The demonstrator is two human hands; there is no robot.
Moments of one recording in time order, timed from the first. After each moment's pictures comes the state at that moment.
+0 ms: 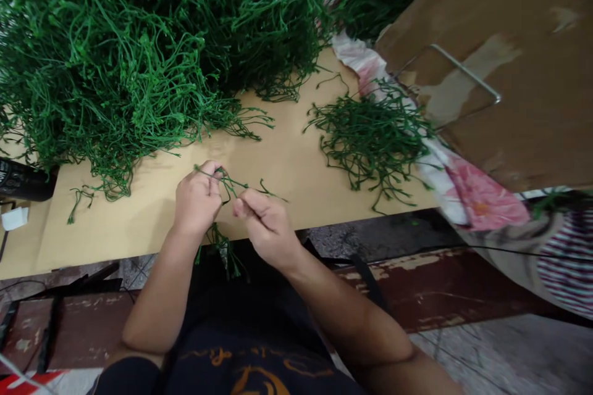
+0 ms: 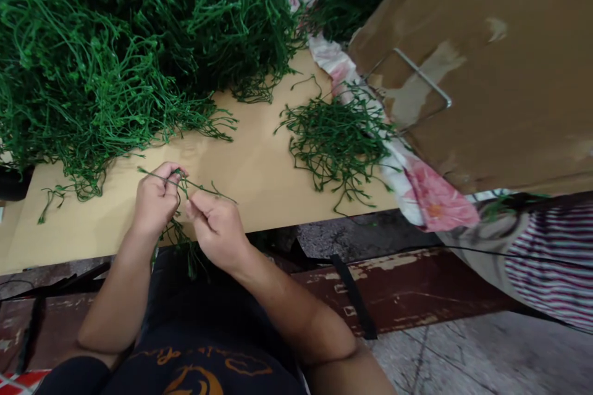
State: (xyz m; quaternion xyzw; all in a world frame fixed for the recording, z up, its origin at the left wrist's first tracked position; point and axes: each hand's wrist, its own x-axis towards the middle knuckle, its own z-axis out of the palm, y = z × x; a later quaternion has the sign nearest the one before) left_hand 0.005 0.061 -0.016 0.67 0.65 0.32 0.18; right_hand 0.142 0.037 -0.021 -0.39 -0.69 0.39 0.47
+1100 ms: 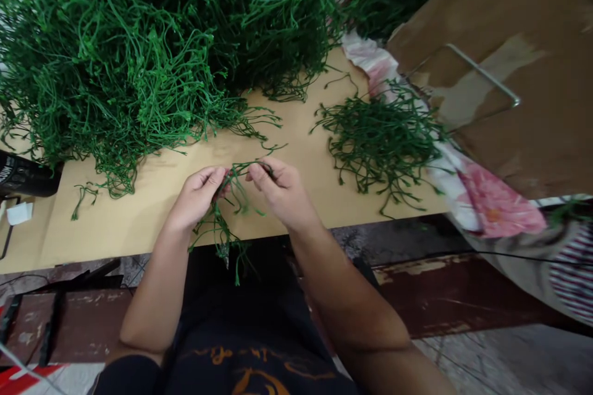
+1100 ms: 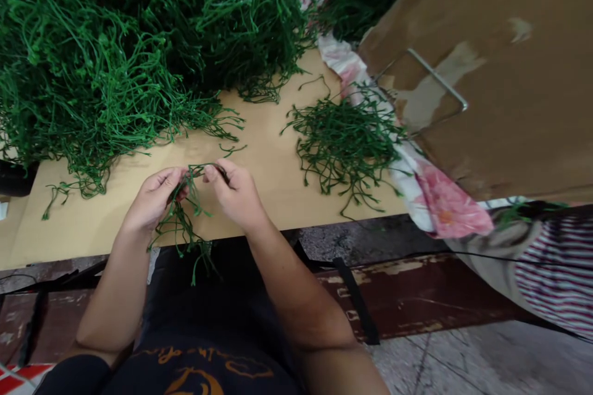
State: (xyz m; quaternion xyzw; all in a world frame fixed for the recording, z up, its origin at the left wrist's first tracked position) left_hand -0.005 0.066 -0.021 0.45 0.54 0.44 0.56; right_hand 0.148 0.084 -0.033 -0.42 -0.60 0.48 0.49
